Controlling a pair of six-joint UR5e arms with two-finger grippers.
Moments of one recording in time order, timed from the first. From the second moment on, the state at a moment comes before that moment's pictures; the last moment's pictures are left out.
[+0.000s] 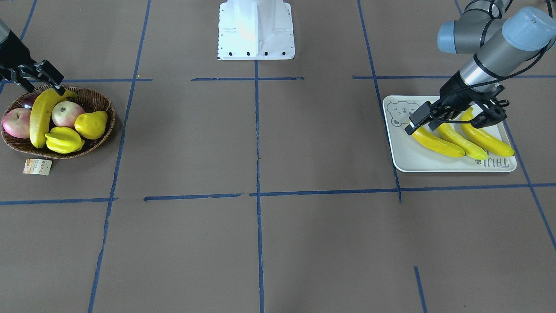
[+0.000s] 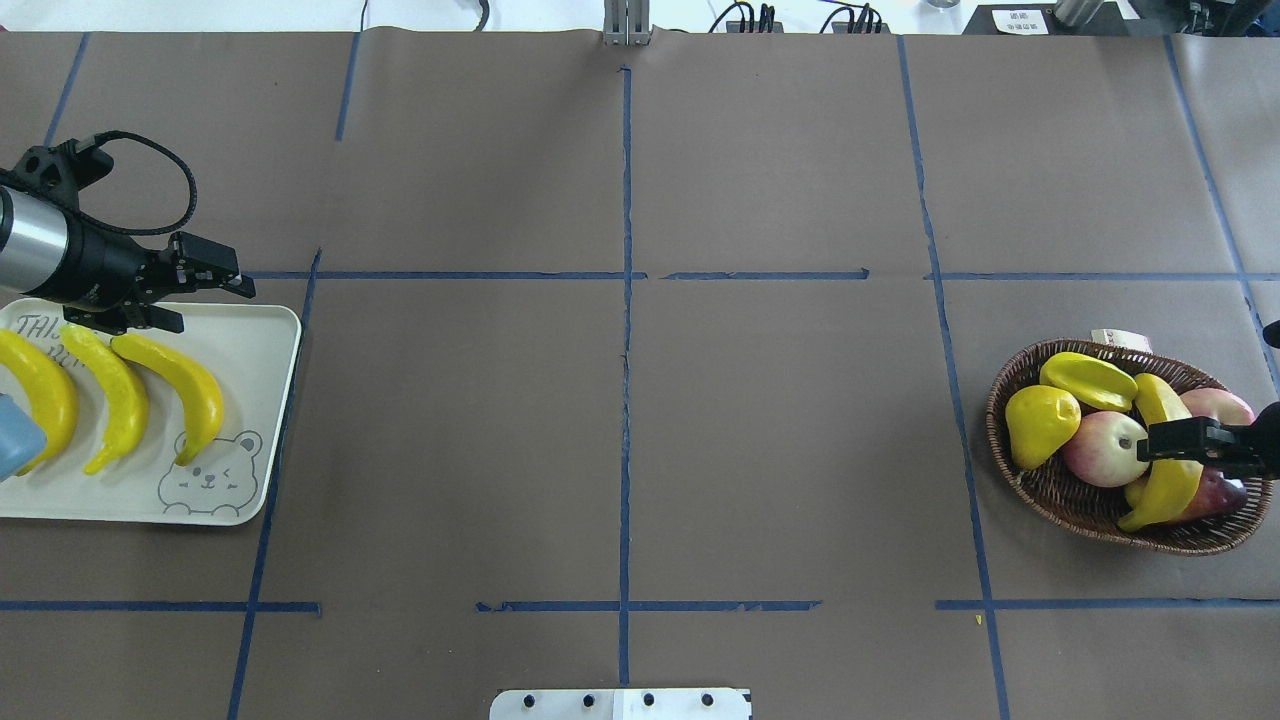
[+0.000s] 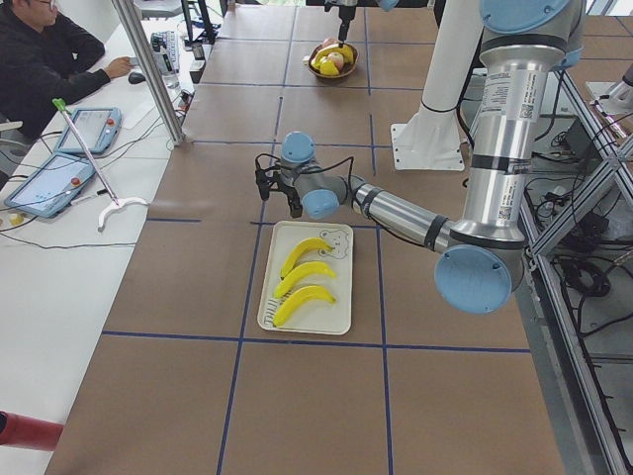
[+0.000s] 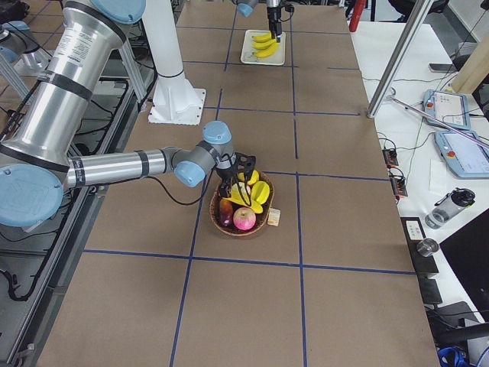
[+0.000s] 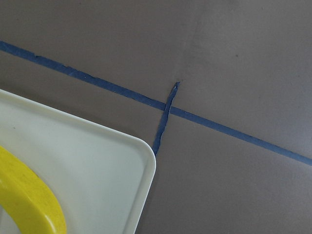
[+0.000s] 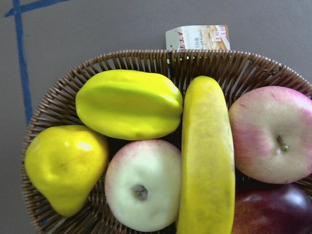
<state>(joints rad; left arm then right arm) -0.94 -1.66 -1.81 -2.19 -2.22 -1.37 0.82 -1.99 2.03 -0.90 2.05 1.18</state>
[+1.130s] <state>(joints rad) -0.94 -1.66 -1.80 -2.20 -2.22 -1.37 0.93 -1.97 1.99 -0.90 2.15 1.14</state>
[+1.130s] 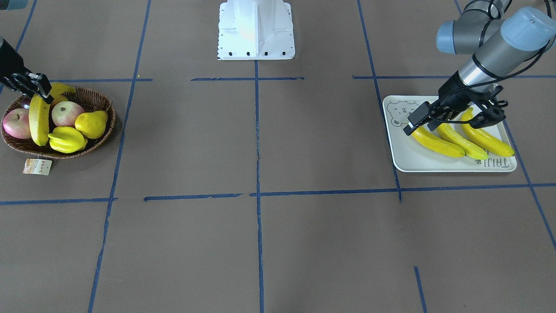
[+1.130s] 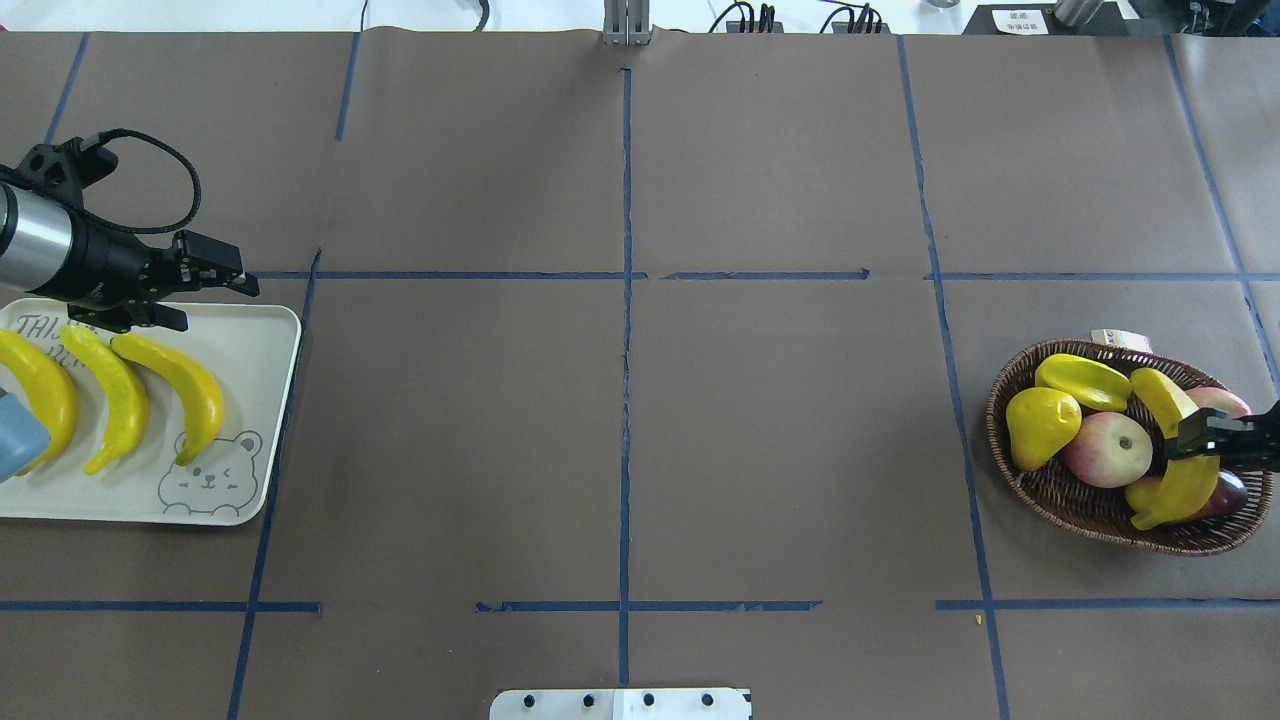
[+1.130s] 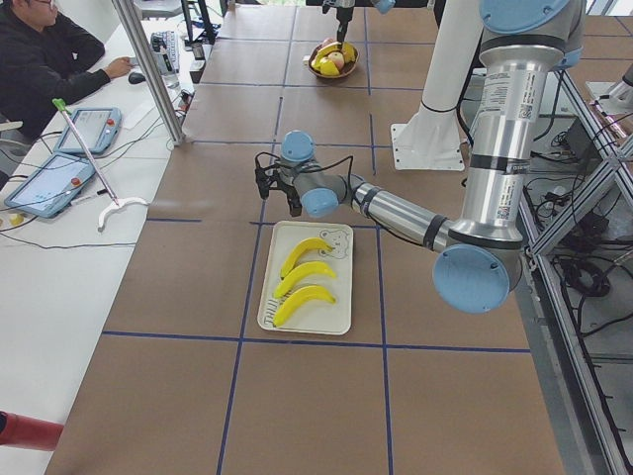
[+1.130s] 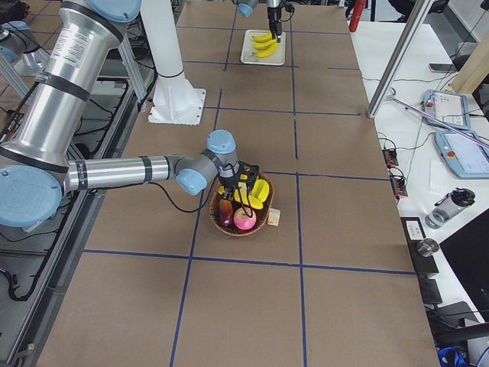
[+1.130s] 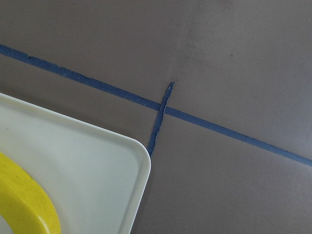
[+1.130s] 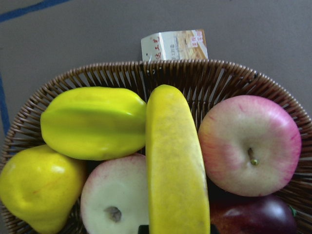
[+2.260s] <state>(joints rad) -0.90 -1.81 -1.78 -2.21 -2.22 -1.53 0.91 -1.28 1.95 -1.07 2.30 1.31</state>
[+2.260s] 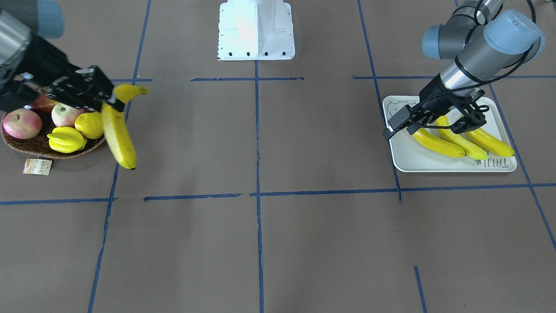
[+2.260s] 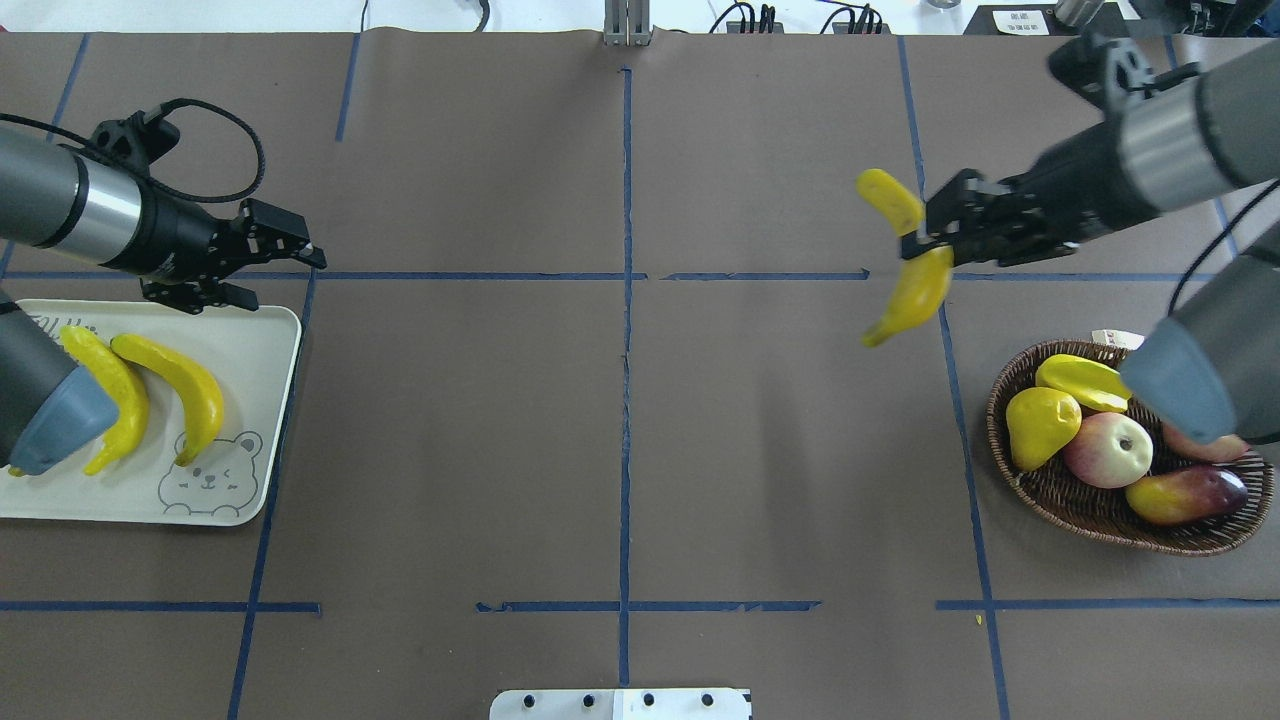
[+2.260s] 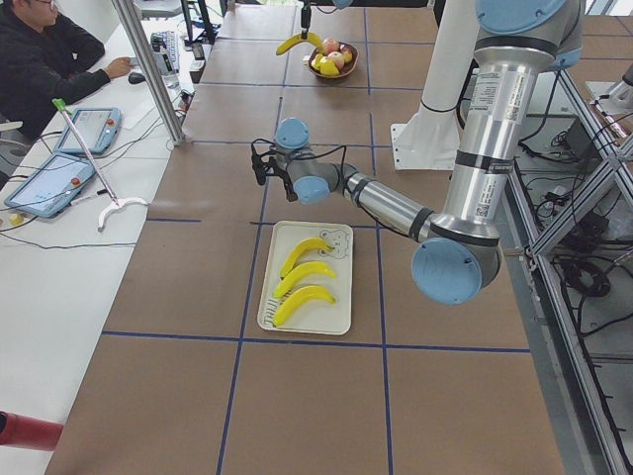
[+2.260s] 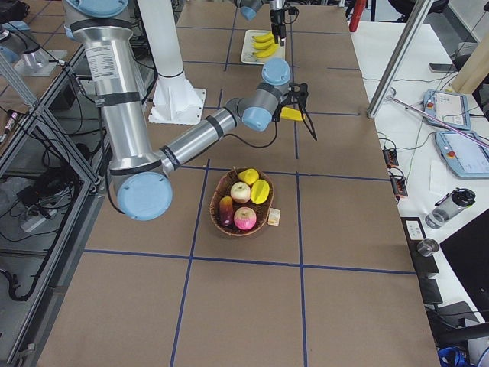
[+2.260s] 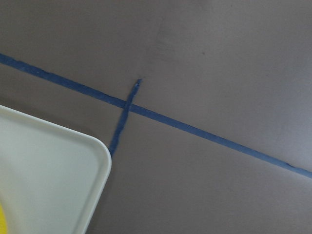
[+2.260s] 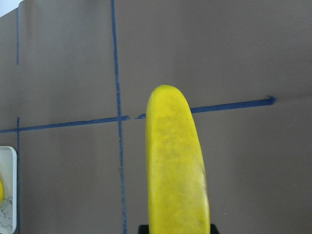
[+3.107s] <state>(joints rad) -0.69 -2.08 -1.76 -2.34 -2.07 -1.88 0.54 -1.07 1.95 -1.06 1.87 1.45</state>
